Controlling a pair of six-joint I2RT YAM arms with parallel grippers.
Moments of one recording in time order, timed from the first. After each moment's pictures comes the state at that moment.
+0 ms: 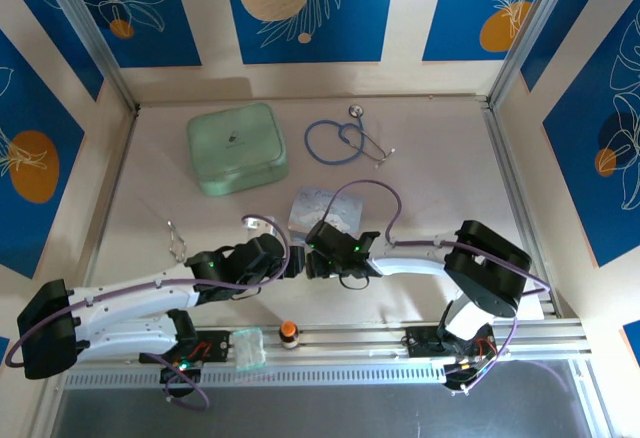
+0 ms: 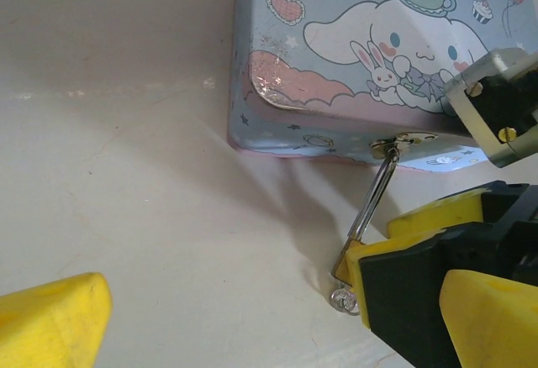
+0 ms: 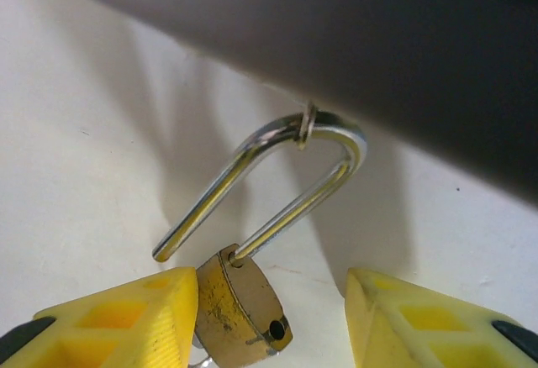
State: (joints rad) left arm -1.07 1.04 0.60 -0.41 -0.38 -0.86; right arm 1.04 1.60 0.79 -0.28 0.07 0.84
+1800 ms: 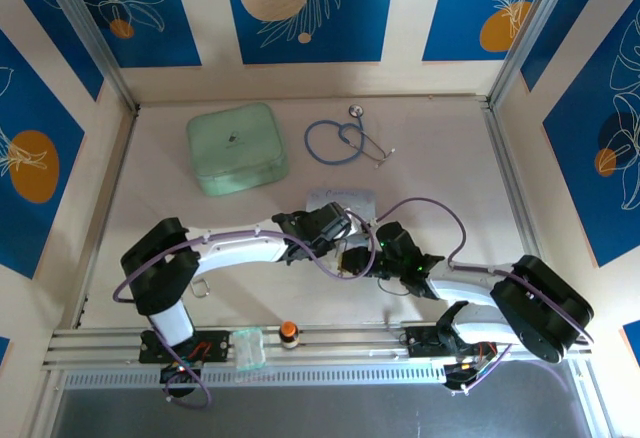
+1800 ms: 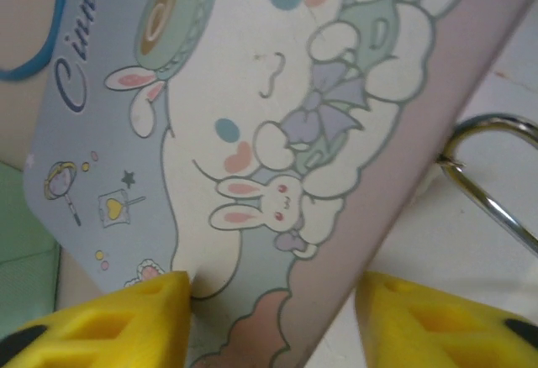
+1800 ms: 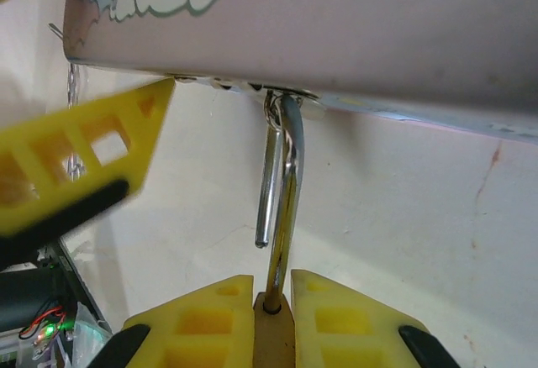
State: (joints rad) left arm -1.05 1.71 1.09 -0.43 -0.42 0.27; right arm 0.70 1.24 0.25 0.32 -0.34 0.85
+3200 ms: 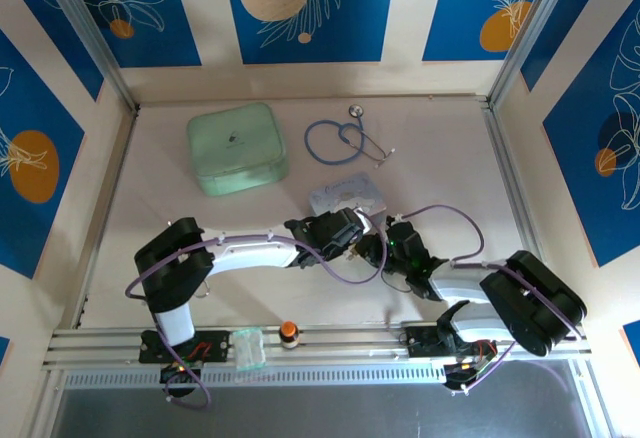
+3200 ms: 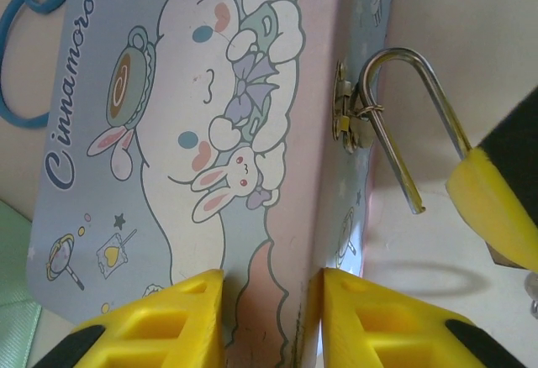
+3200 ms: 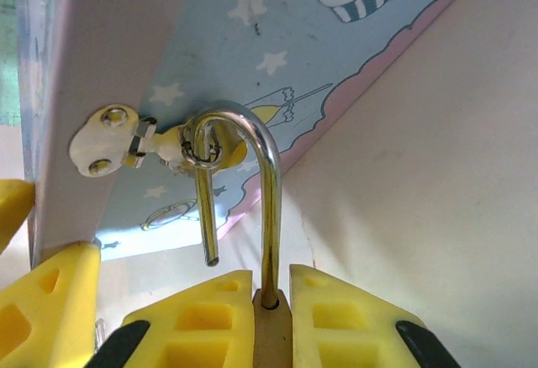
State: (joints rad) left arm -1.11 1.78 1.11 -0.28 -0.46 0.19; right arm 0.60 1.29 0.19 0.50 -0.15 1.13
